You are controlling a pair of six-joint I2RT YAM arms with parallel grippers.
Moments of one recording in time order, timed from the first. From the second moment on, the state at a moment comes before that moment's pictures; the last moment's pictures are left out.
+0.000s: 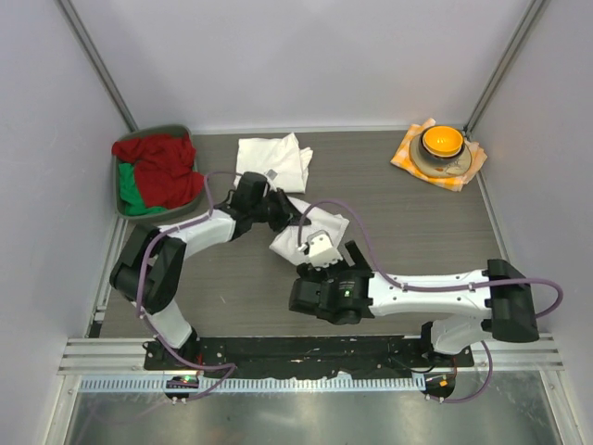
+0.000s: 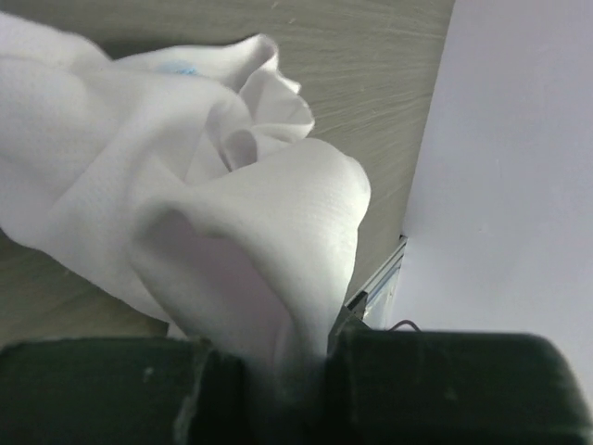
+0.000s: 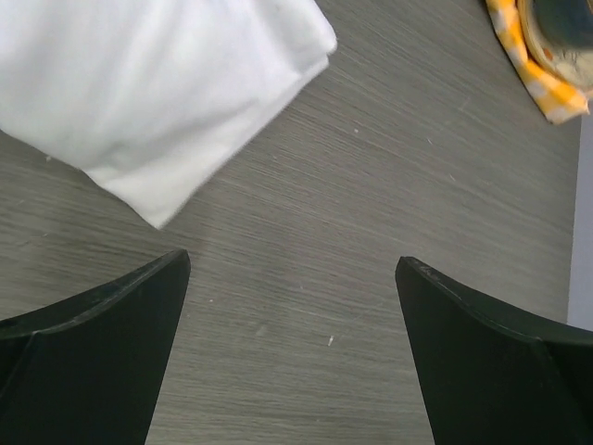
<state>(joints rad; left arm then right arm) -0.51 1.67 0.92 0.13 0.48 -1.09 1.40 1.45 1.07 -0.91 1.04 0.70</state>
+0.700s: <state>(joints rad) -0.46 2.09 1.73 -0.33 0.54 -0.56 1.37 1.10 0.83 -1.00 1.06 1.05</state>
